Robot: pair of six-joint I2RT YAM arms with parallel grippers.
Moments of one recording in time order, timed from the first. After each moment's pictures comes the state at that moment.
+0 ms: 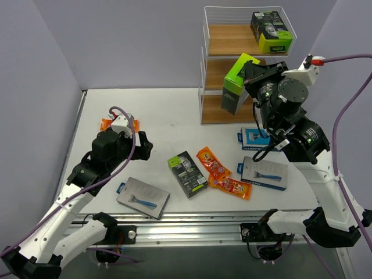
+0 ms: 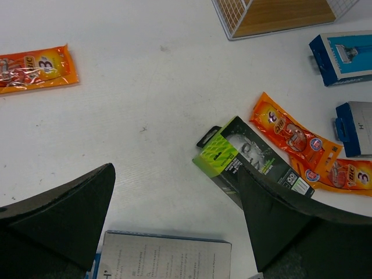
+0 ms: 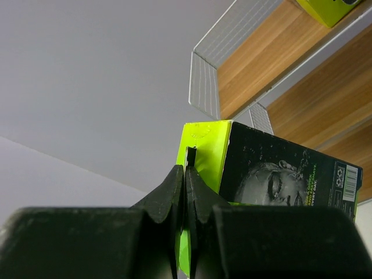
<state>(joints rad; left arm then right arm) -0.52 0.85 0.93 -0.47 -0.12 -0.27 0.67 1.22 1.76 -0.43 0.68 0.87</state>
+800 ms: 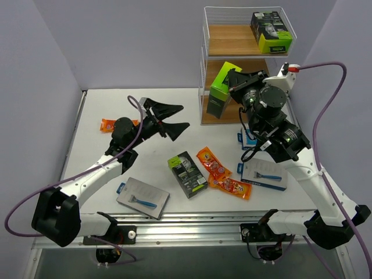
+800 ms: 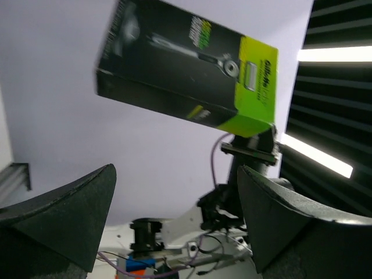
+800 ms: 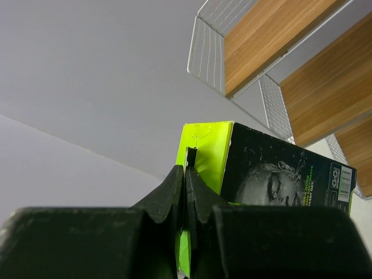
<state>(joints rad) -0.49 1.31 0.86 0.64 0.48 -1.84 0.67 1.22 1.58 -0.25 0.61 0.90</state>
